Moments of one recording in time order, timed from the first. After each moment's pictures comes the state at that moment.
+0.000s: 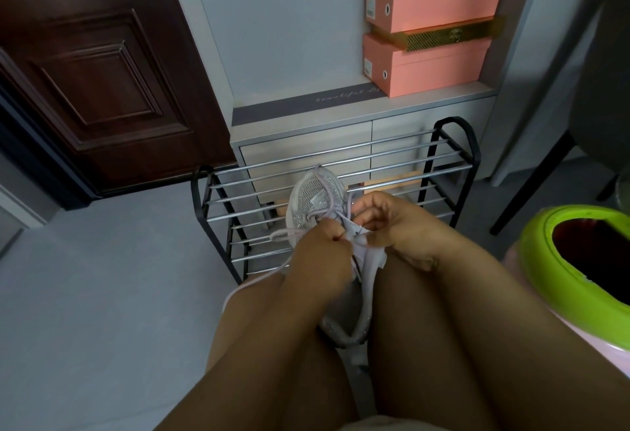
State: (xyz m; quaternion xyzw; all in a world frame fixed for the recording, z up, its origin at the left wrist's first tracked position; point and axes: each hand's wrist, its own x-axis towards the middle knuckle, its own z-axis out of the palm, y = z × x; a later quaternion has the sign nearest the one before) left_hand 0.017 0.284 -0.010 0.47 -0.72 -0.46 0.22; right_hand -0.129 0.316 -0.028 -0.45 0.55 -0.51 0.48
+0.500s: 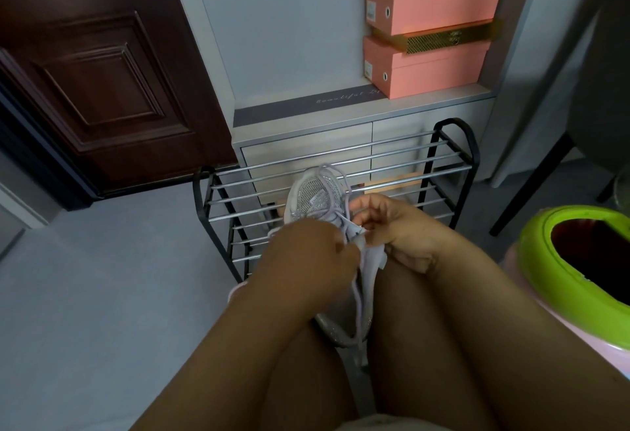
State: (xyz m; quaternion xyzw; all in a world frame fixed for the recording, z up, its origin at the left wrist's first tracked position) left_hand 0.048 0.299 0.041 0.37 -0.90 -0.21 0.09; right_hand -0.125 0.315 -0.028 -0.40 0.50 -0.54 0.54
